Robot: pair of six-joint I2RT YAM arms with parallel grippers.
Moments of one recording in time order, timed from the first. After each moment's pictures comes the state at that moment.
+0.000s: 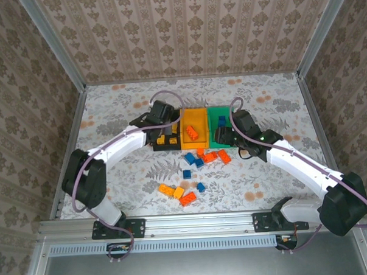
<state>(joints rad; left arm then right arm) -0.63 1.65 1.18 -0.43 -0.33 -0.41 0.52 1.23 0.91 -0.50 0.13 0.61</state>
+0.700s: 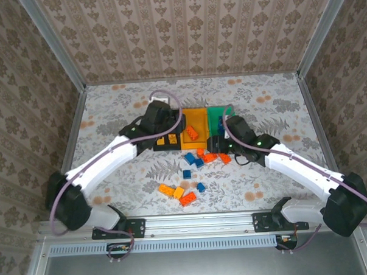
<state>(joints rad) -0.74 1.34 1.11 -0.41 -0.26 -0.44 0.65 1.24 0.90 -0.50 0.00 0.56</state>
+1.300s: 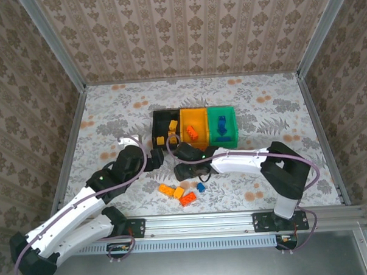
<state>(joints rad) -0.80 0.75 0.63 -0.56 -0.35 -0.65 0.98 1.78 1.09 -0.43 0.09 0.62</state>
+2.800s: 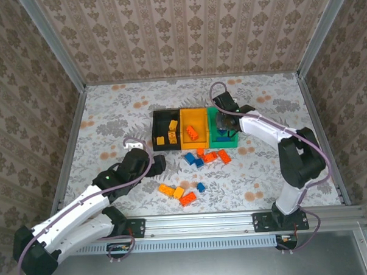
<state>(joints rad) -0.80 0.81 0.57 -0.55 -0.28 -0.67 0.43 1.76 1.27 -0.54 0.26 0.52</state>
